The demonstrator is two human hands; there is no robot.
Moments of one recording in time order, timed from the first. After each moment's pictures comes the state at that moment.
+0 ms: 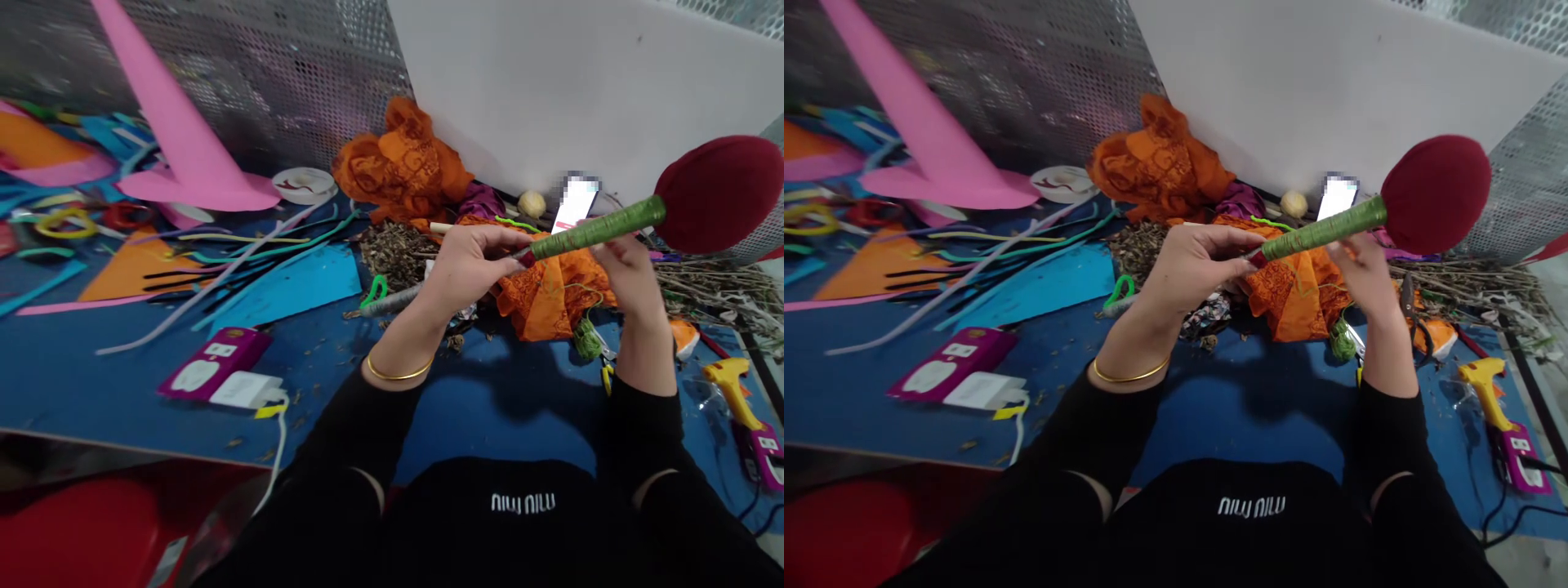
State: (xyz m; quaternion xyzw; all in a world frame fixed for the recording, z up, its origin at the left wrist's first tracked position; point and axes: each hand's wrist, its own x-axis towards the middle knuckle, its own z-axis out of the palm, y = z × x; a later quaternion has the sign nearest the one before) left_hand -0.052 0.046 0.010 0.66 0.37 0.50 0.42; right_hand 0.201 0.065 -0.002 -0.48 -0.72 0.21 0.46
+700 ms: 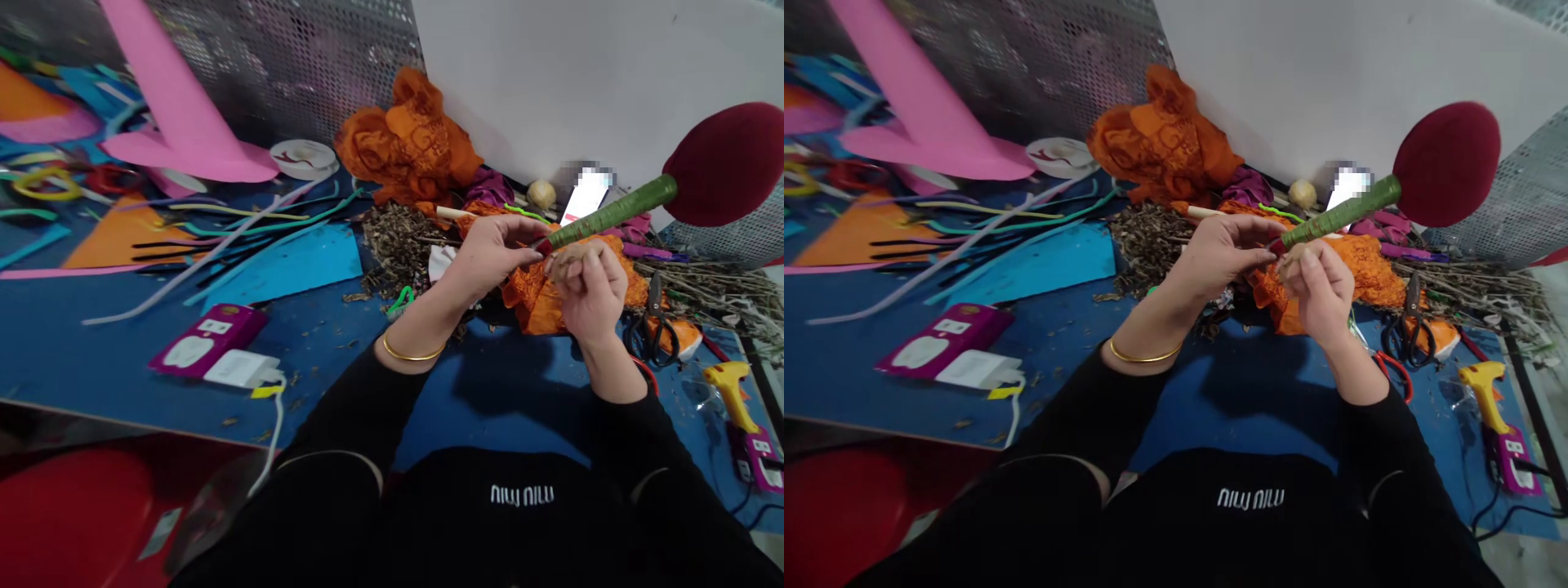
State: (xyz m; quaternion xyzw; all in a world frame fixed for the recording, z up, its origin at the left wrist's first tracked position) left_hand -0.040 0.064 -0.012 0.61 0.33 0.51 0.51; right_hand 0.109 0.024 -0.014 -0.26 -0.58 0.38 0.67
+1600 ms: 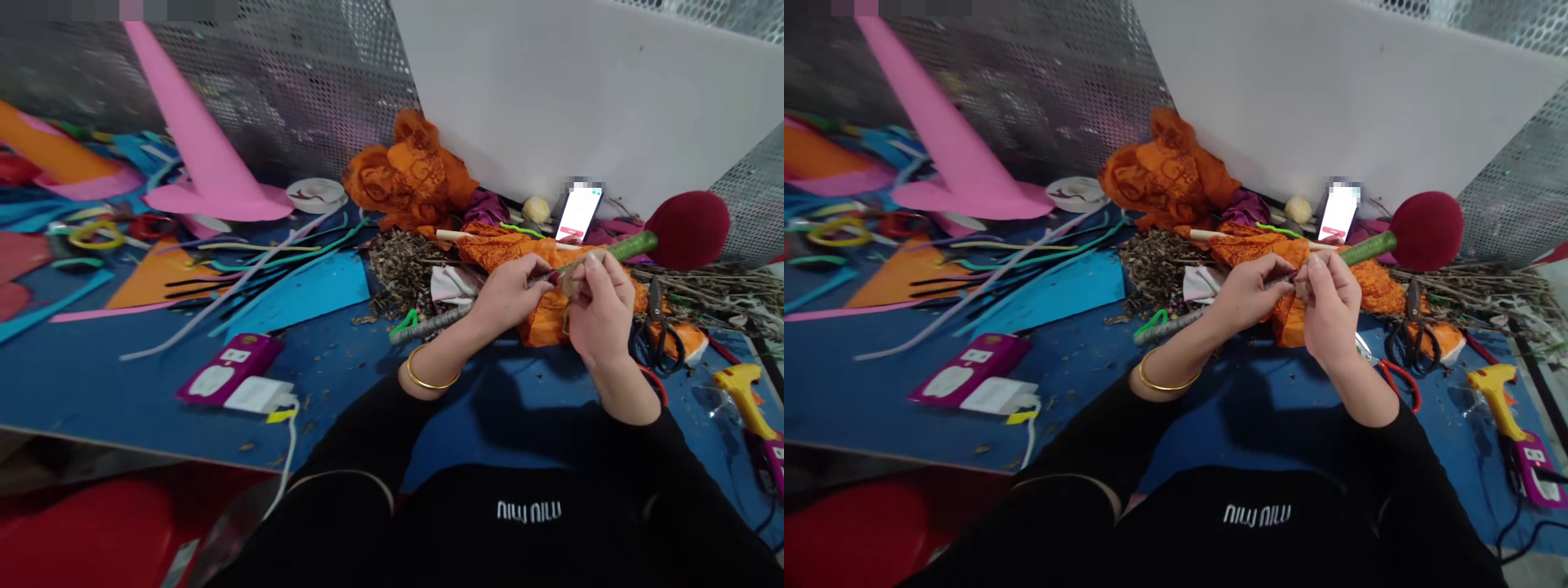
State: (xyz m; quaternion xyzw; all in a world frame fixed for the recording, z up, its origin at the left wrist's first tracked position) left_hand -0.013 0.049 -0.024 0.74 0.42 0.41 0.32; right_hand 0.112 0.010 0.005 -0.36 -0.48 0.40 0.70
